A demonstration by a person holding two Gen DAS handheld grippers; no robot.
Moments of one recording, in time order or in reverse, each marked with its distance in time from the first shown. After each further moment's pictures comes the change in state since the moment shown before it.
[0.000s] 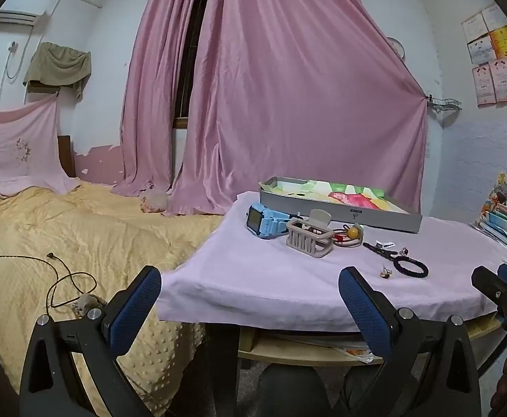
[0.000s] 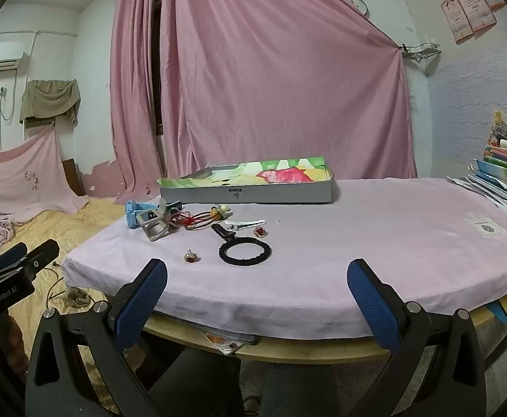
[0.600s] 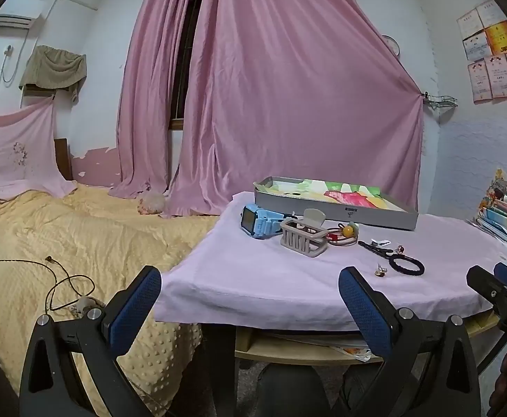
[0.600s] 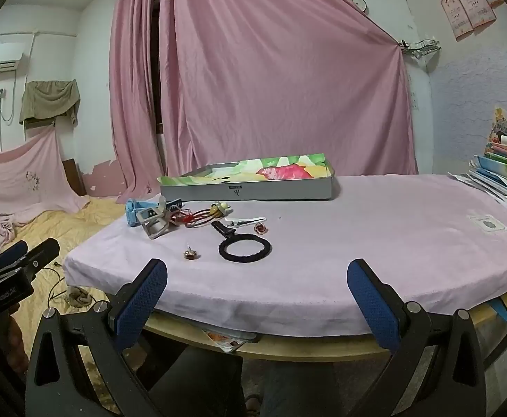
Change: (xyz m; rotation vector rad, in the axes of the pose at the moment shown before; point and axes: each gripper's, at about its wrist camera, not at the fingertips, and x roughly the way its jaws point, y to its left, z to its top) left arm -0.003 -0.007 0.003 0.022 0.000 -0.011; right arm 0.000 0.001 0.000 0.001 0.007 -0.001
